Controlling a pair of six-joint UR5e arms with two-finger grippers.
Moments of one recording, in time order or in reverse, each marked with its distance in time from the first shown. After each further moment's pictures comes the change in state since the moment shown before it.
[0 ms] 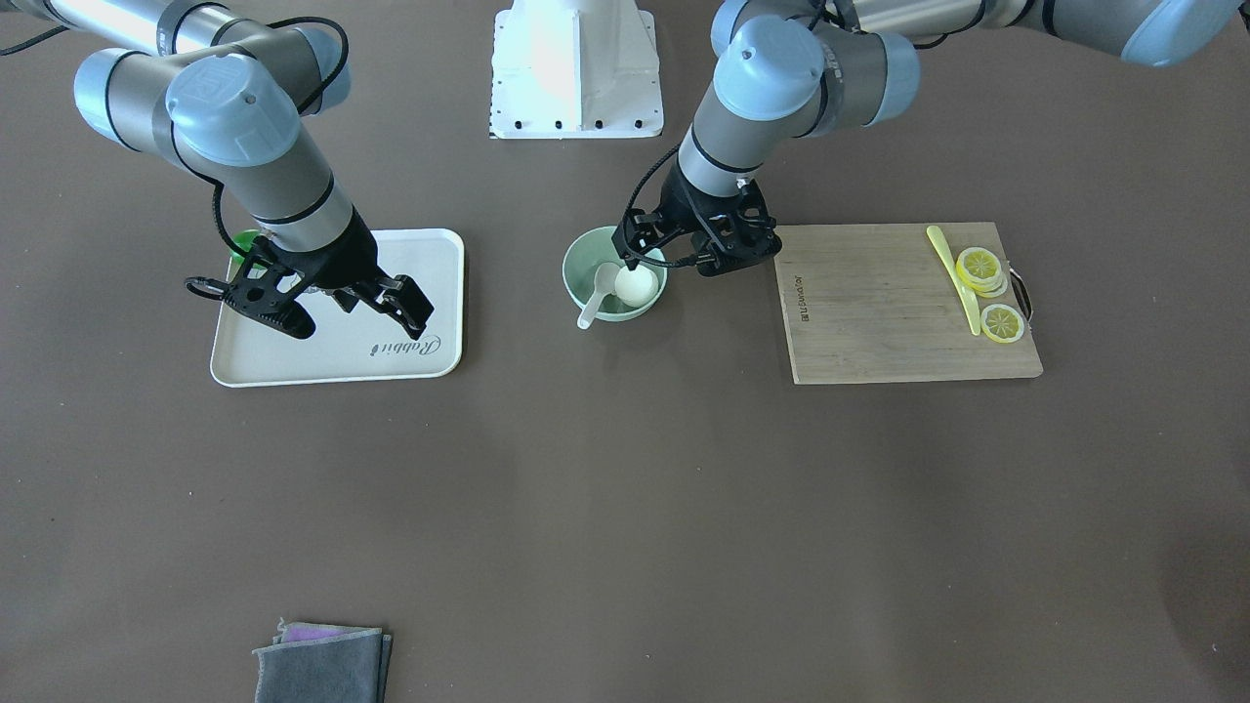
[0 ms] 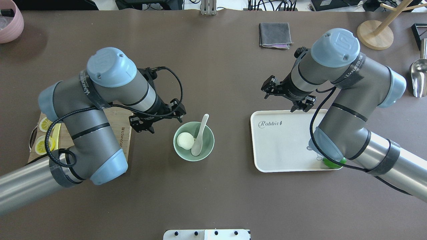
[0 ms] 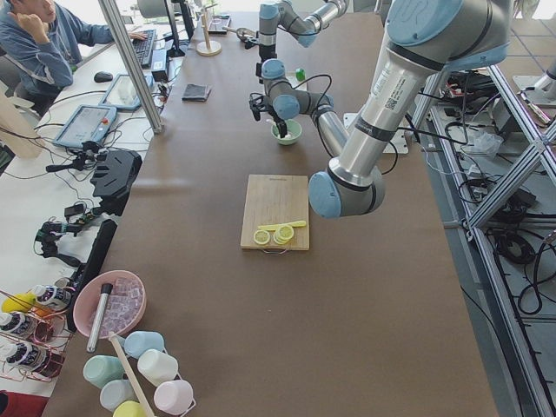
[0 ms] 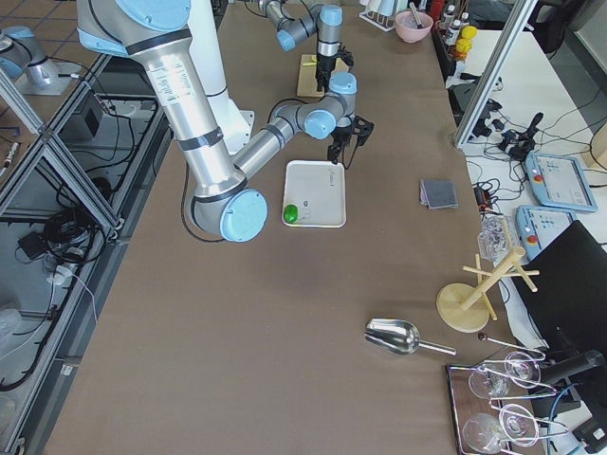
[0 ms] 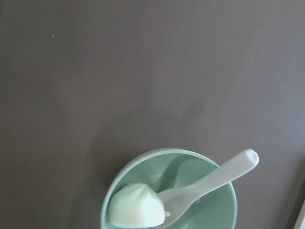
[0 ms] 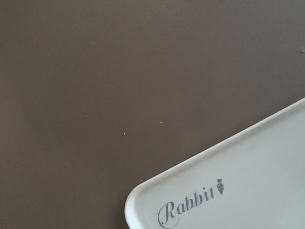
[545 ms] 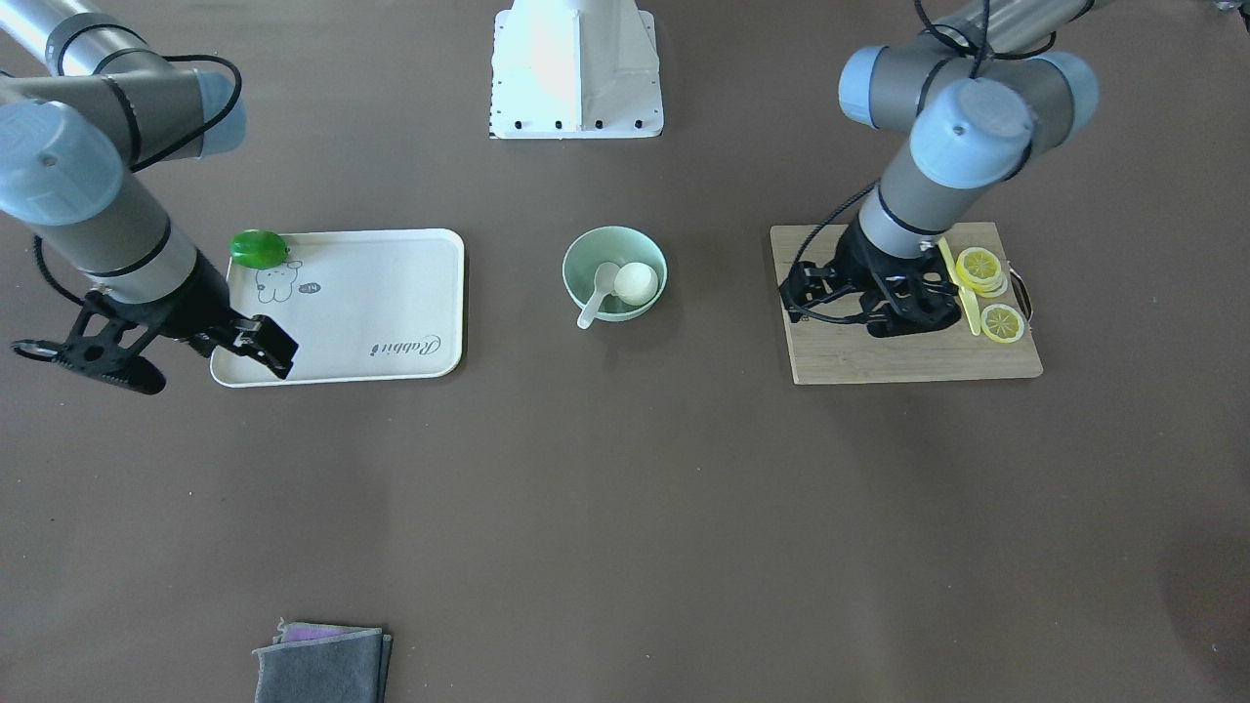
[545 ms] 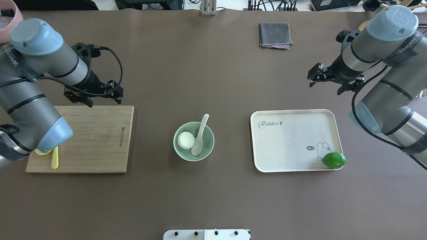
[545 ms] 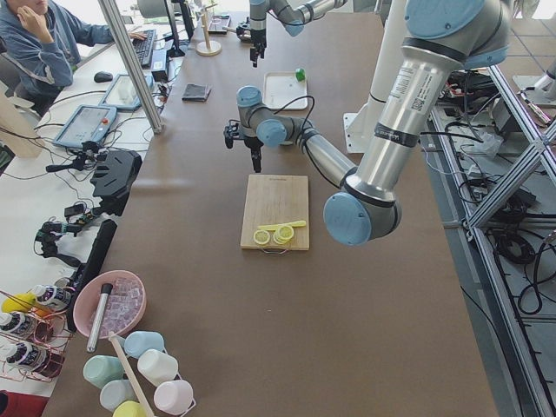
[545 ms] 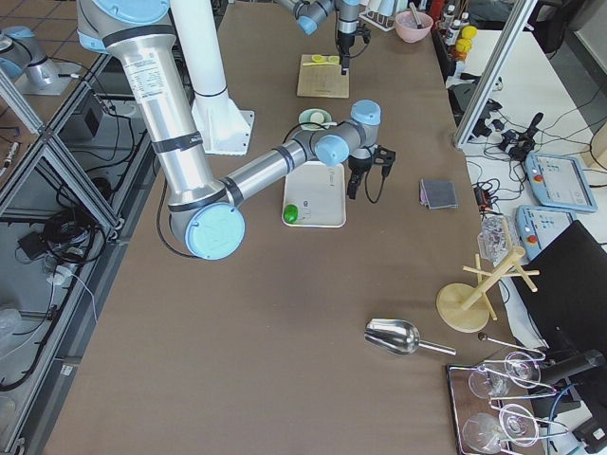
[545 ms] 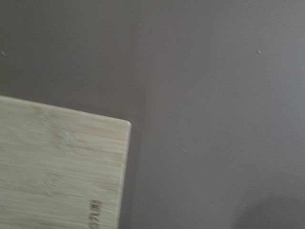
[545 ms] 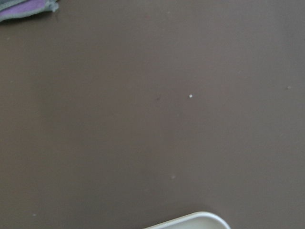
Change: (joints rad) left arm -0.259 0.226 0.002 0.026 -0.085 0.546; right arm 0.236 -0.118 -0.094 -0.007 0.128 -0.459
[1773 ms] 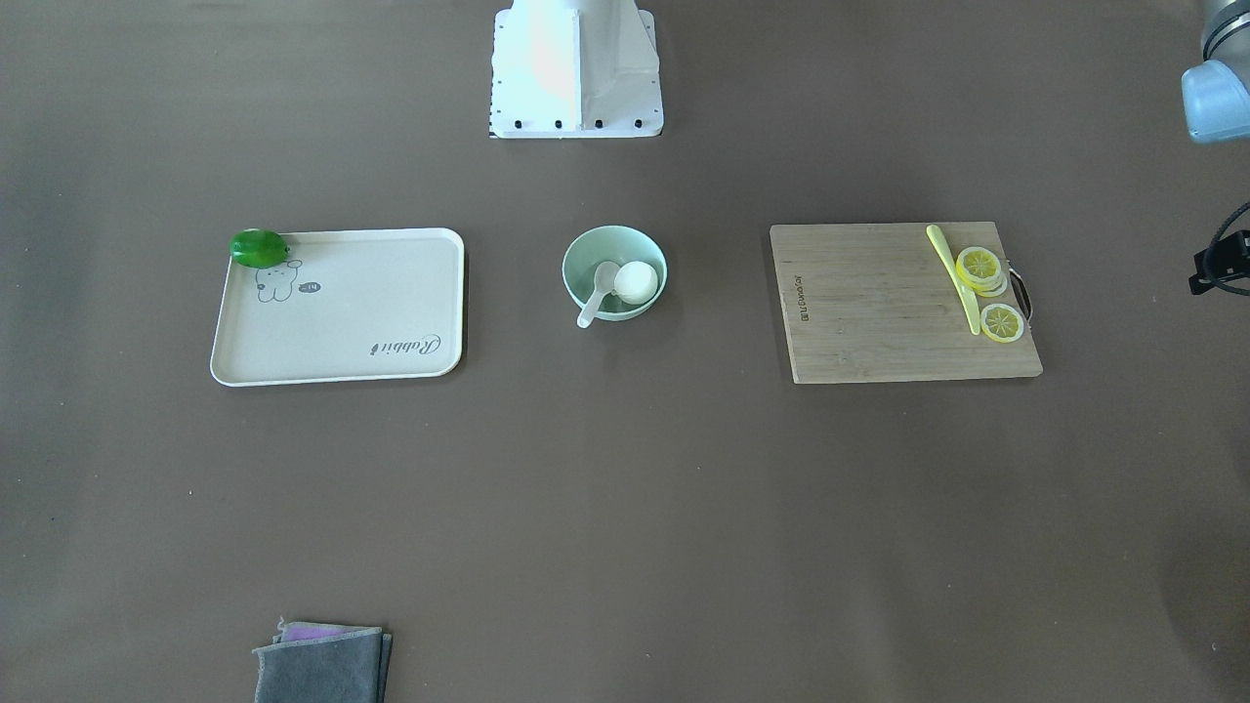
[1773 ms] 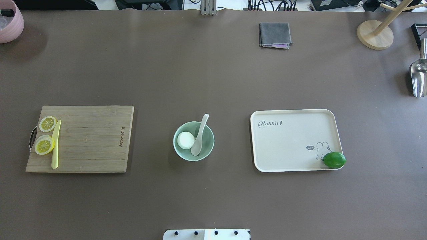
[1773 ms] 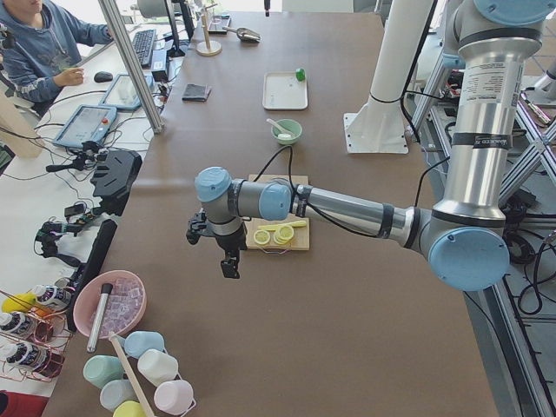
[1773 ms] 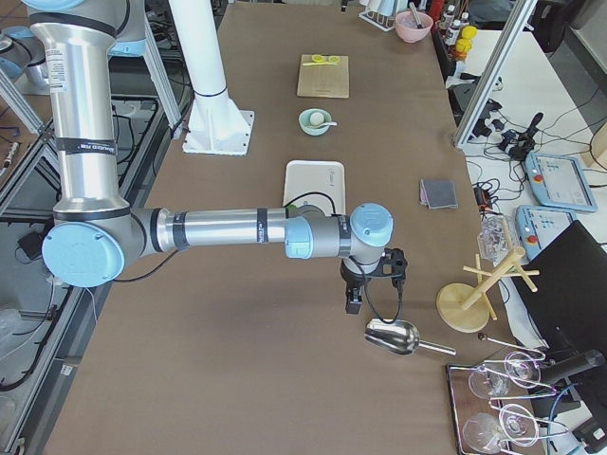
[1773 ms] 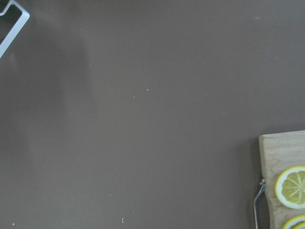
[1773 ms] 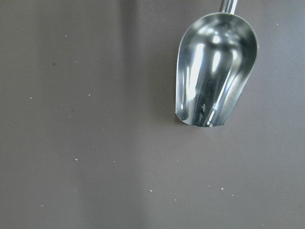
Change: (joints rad) left arm -0.508 0.301 0.061 0.220 -0.069 0.882; right arm 0.504 -0.310 -0.072 -0.108 0.149 -0.966
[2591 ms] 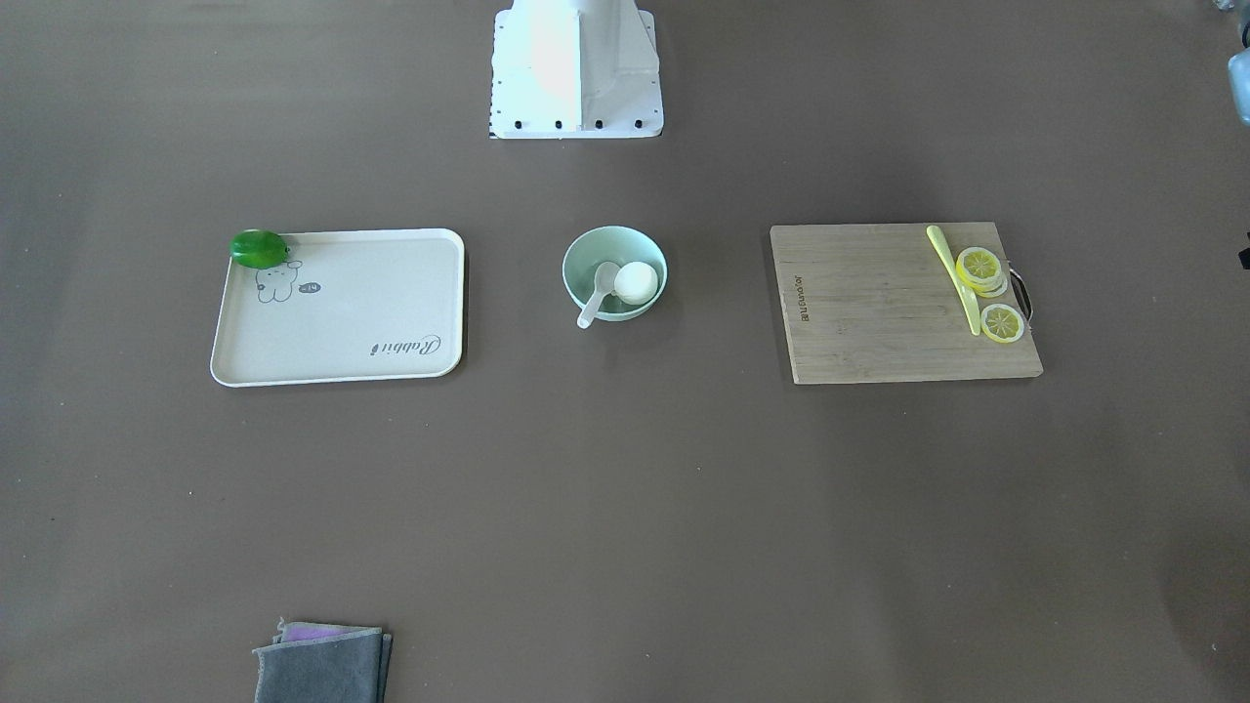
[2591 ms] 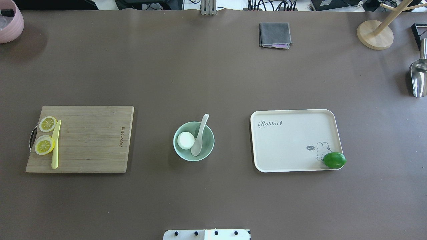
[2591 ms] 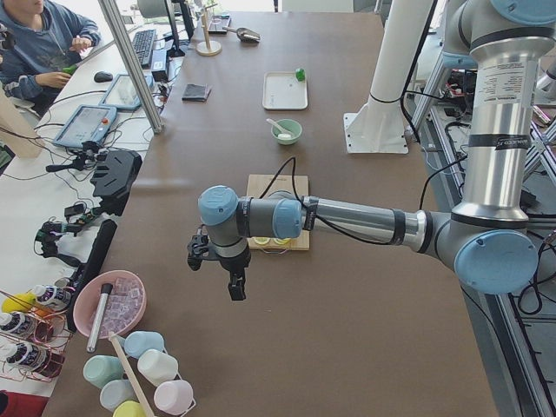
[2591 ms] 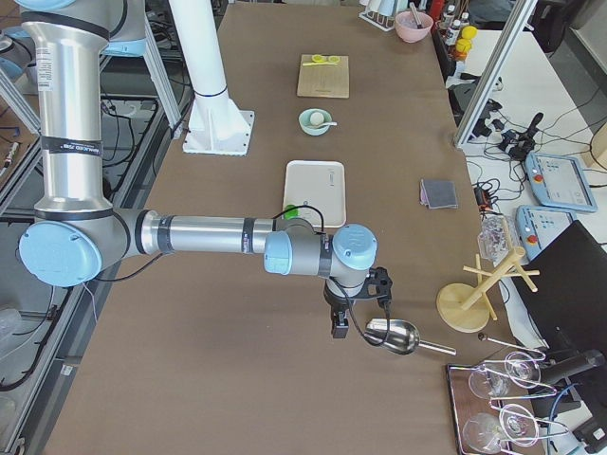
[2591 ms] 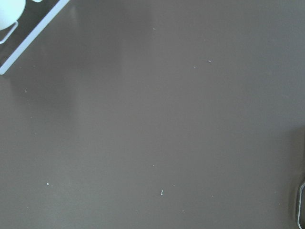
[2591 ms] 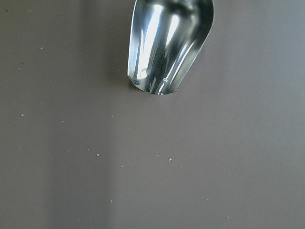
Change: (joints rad) left arm -0.122 0.026 0.015 -0.006 -0.021 -0.032; right arm 0.039 -0.042 -0.005 -0.014 -0.033 -0.141
